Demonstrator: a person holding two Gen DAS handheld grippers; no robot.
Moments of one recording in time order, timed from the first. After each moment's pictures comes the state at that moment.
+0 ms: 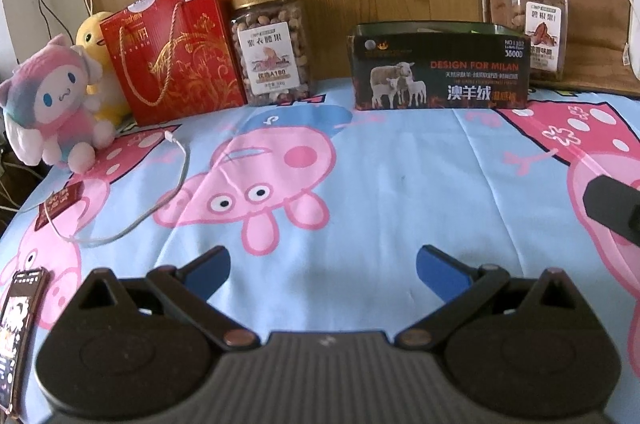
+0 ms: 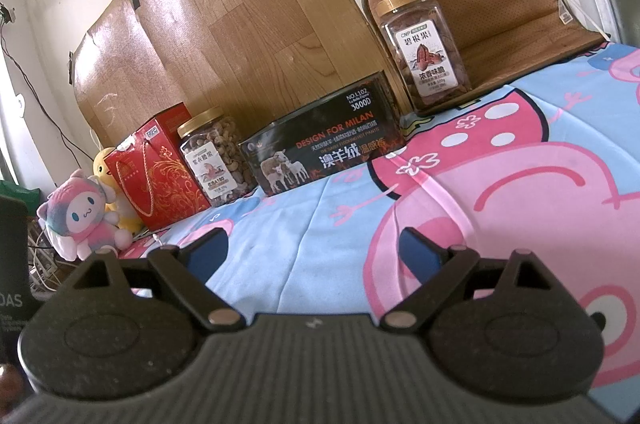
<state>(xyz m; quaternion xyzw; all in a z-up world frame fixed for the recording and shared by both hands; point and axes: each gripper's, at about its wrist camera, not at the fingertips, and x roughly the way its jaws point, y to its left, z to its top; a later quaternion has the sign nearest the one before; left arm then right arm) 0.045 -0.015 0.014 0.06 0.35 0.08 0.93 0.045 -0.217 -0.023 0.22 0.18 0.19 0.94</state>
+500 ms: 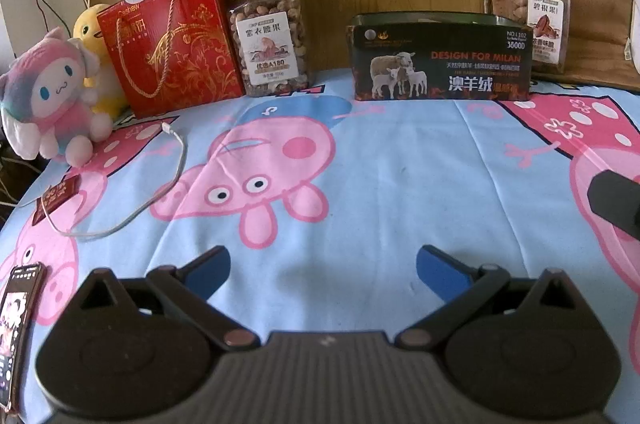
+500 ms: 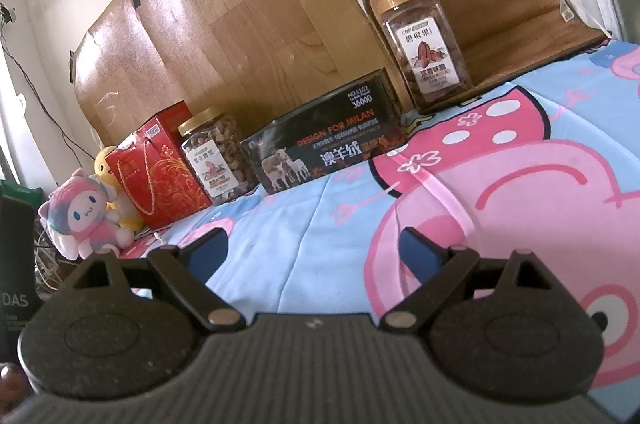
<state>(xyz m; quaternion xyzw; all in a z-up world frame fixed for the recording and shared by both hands) 0.049 -0.015 0.012 0.06 0.37 0.08 0.93 0.045 -0.216 -0.022 0.22 0.18 0.19 0.94</state>
